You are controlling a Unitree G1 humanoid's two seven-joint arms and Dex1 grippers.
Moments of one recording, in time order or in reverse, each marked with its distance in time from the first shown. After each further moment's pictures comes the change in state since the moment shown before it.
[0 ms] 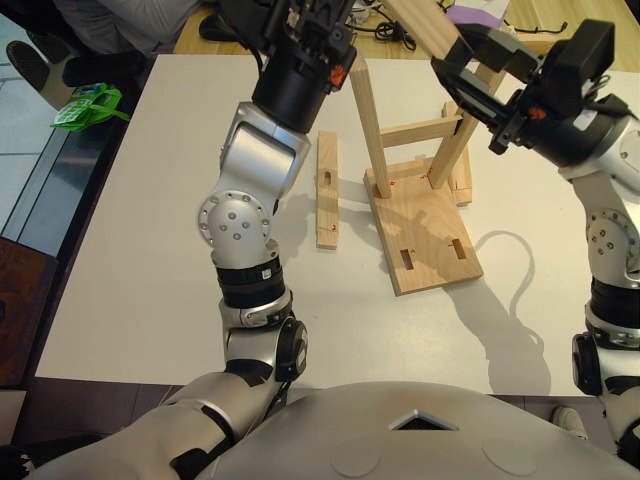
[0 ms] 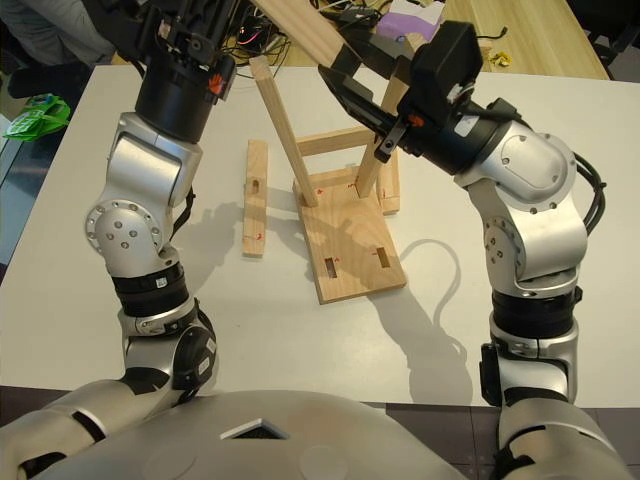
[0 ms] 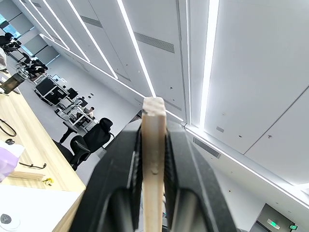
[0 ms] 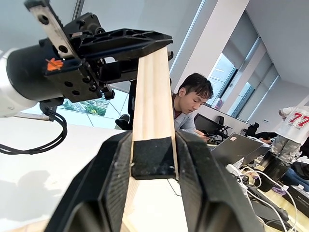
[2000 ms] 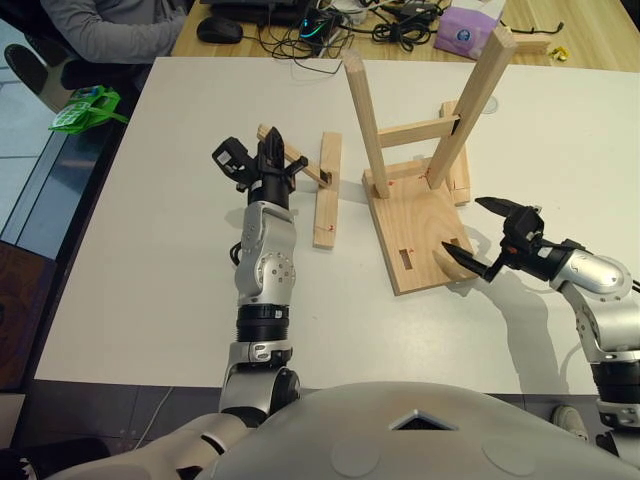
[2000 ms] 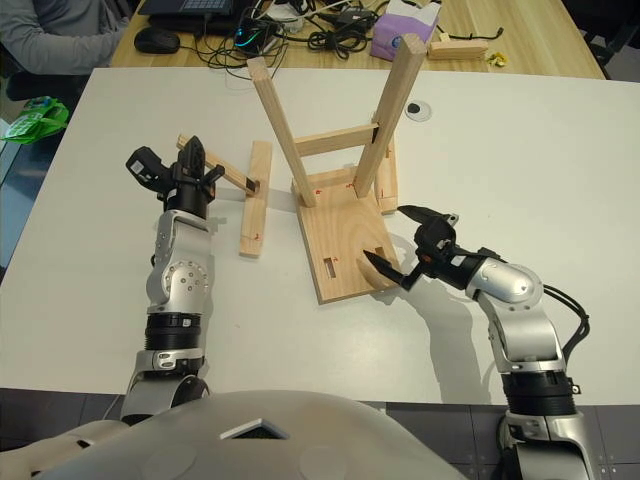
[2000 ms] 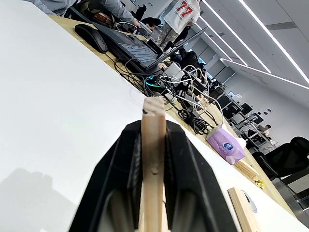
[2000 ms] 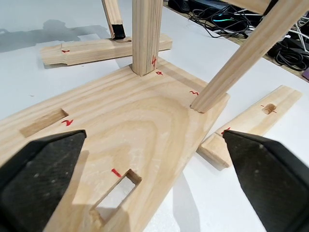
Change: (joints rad) left arm 0.299 0.002 -0.060 0.371 0.593 -0.504 0.248; right arm 0.518 -0.070 0.004 0.257 -0.181 -0.171 0.125
